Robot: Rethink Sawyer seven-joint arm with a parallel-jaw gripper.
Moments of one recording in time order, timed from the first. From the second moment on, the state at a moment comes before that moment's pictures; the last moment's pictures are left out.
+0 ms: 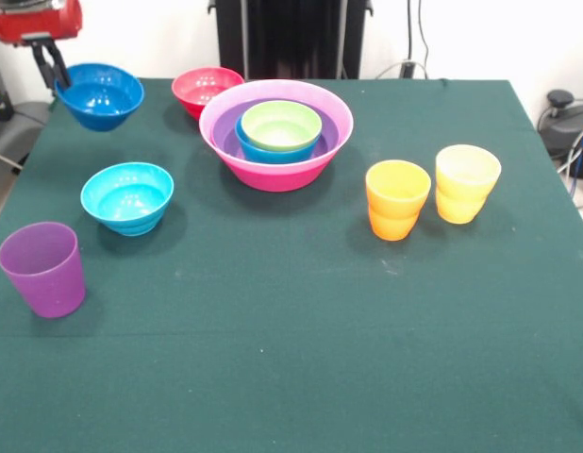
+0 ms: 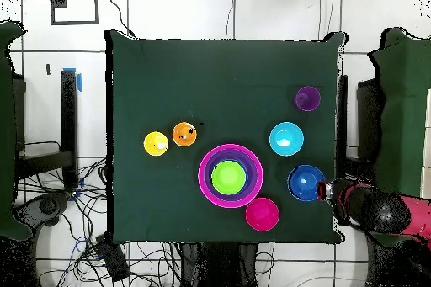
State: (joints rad) arm -1.40 -0.65 0.79 1.87 -0.78 0.76 1.56
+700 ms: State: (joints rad) arm -1.40 -0.81 0.82 1.95 -0.67 0.76 1.56
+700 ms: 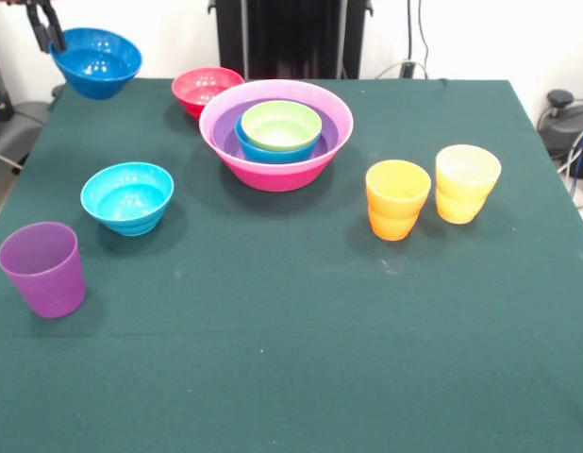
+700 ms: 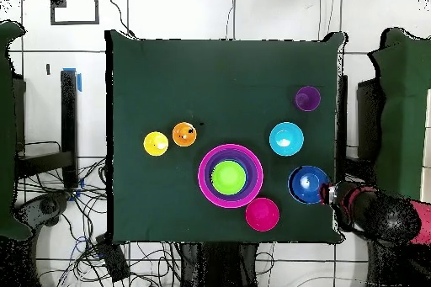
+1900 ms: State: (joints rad) arm -1.29 -0.94 0.84 1.97 -0.53 0.76 1.56
